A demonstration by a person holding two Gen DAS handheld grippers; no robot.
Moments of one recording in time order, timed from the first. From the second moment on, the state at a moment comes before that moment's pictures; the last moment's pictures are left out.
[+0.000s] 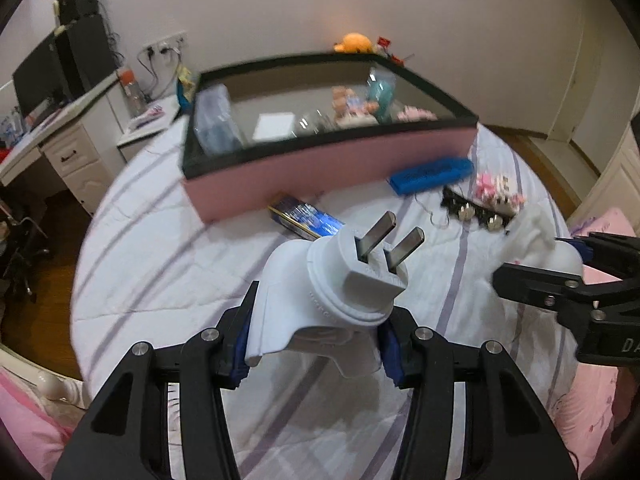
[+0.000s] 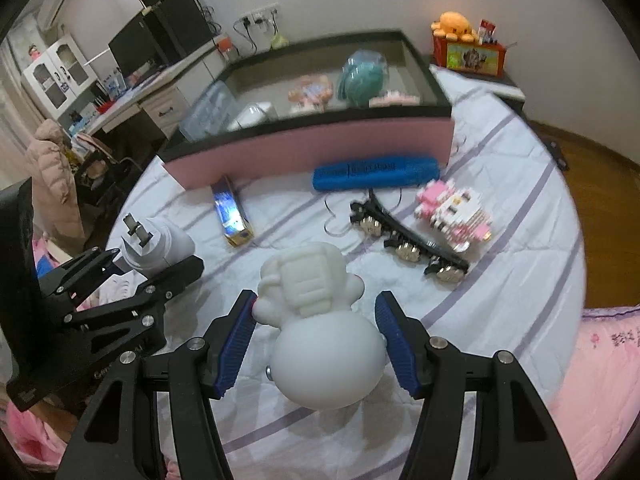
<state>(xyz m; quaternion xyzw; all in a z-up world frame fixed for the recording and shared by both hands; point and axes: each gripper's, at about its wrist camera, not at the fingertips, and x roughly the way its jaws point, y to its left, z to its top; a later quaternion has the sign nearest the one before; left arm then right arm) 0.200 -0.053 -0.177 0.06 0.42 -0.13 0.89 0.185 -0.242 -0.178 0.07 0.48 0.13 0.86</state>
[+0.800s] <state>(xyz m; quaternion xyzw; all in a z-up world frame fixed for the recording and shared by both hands) 0.124 0.005 -0.070 0.03 0.27 -0.08 0.96 0.095 -0.202 -0.064 0.05 0.32 0.15 0.93</state>
